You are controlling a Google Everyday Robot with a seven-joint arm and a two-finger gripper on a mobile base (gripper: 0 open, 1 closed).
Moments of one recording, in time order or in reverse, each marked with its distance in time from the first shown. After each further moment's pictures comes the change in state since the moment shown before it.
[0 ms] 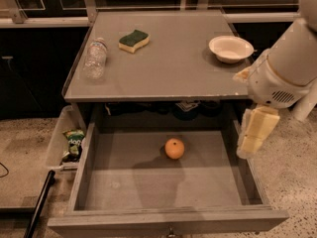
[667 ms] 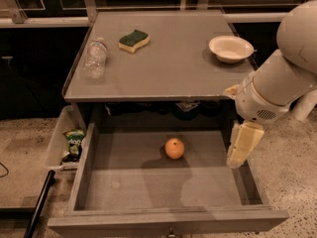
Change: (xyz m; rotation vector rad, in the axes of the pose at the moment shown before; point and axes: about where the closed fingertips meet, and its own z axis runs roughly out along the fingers) arm 0.005 0.001 0.053 -0.026 -0.037 -0.014
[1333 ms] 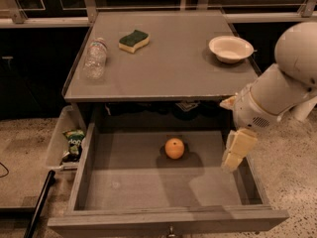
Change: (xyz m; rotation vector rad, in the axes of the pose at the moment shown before) arm 0.006 0.001 0.035 -0.081 -0.080 0.069
